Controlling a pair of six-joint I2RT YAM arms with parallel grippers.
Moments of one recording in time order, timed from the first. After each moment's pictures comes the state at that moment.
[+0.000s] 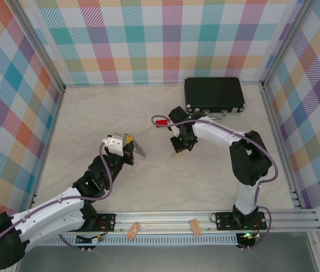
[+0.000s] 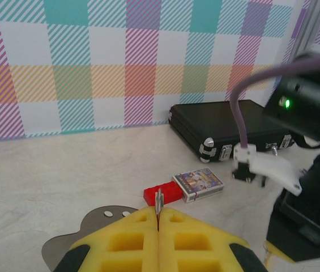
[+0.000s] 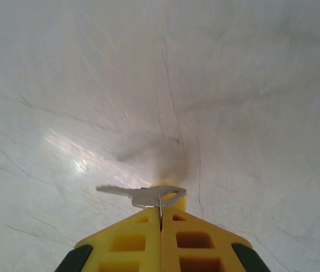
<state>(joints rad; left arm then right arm) -0.82 0.76 0.38 0.33 -0.45 -0.13 0.65 1.85 1.41 -0.90 -0.05 0.13</state>
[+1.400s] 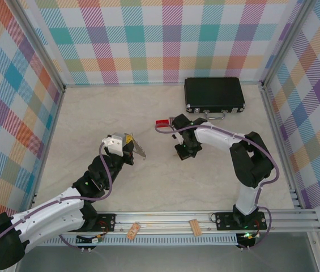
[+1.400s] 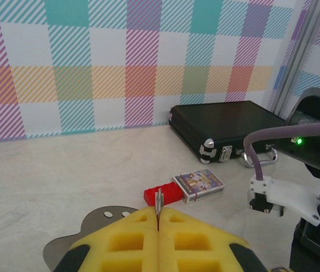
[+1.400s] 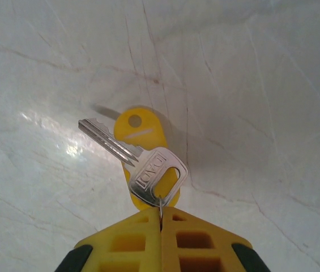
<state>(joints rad) -0.82 0.76 0.38 0.33 -0.46 -0.13 0.64 1.82 1.26 -0.90 -0.04 0.13</state>
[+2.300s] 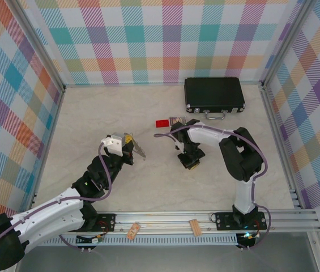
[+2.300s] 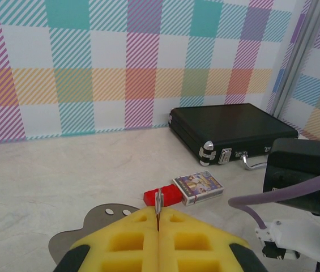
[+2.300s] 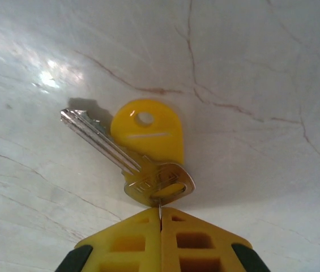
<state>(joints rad) -0.82 0.75 0.38 0.33 -0.46 -0.13 0.66 1.95 1.31 -1.14 0.00 0.12</state>
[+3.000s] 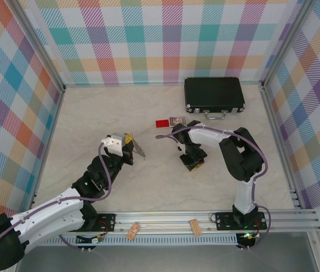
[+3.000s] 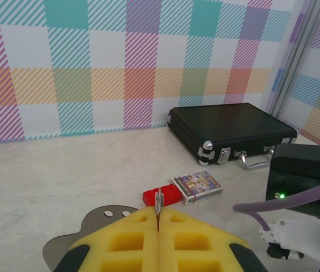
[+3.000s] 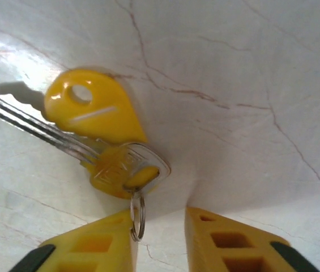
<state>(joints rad) -0.82 0.75 0.38 0.33 -0.45 -0.13 0.66 1.92 1.26 -1.10 0.04 0.13</state>
